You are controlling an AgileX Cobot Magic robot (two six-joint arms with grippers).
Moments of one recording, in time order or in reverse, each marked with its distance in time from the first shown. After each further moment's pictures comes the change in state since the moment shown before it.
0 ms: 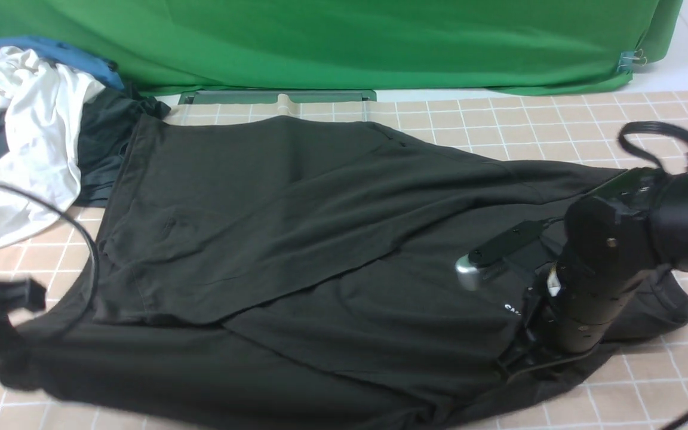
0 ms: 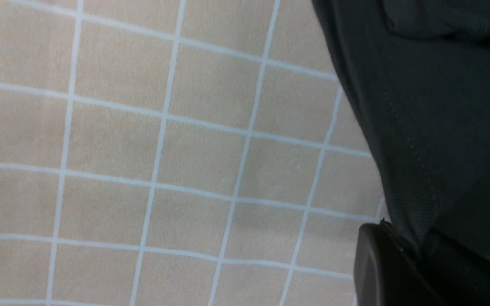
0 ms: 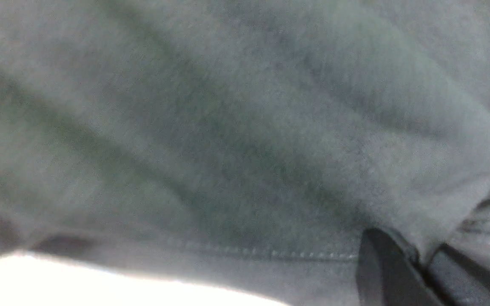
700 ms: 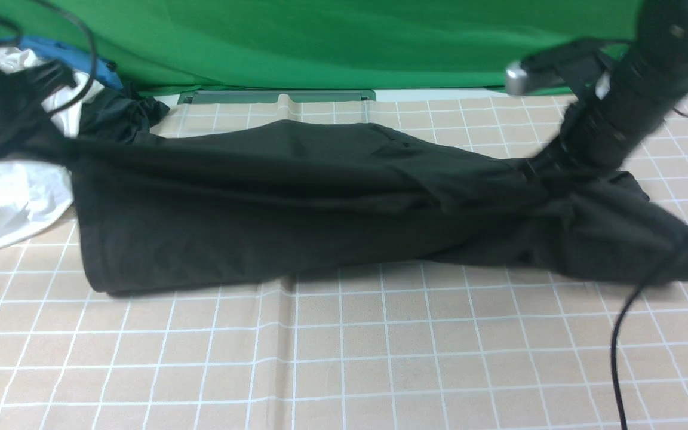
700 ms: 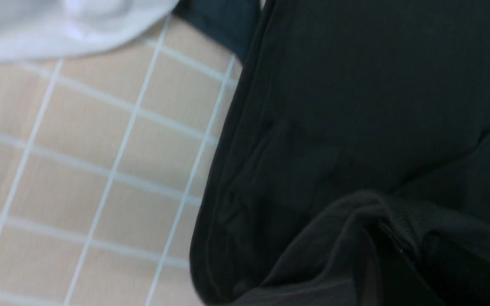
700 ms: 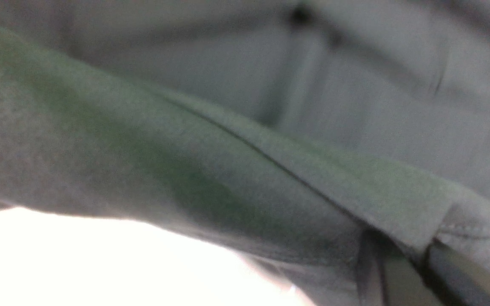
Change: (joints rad) right arm -0.262 0.169 -0.573 0.030 0.168 -0.144; left arm -0.010 0.556 -0.610 -0.168 -0.121 -0.124
